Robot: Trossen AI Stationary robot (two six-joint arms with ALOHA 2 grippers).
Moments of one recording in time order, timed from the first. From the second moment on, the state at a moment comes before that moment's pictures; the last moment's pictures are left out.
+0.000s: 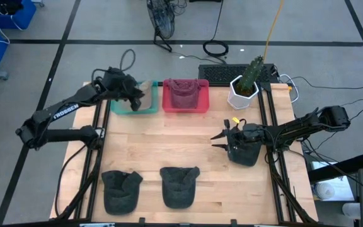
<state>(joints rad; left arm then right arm) 0.73 1.04 0.84 -0.47 0.18 0.07 0.05 1.15 0.20 0.71 -0.02 -0.17</state>
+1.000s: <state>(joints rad) 0.66 1.42 0.84 -0.56 -0.36 -0.12 0.05 1.15 0.12 0.83 0.01 -0.13</state>
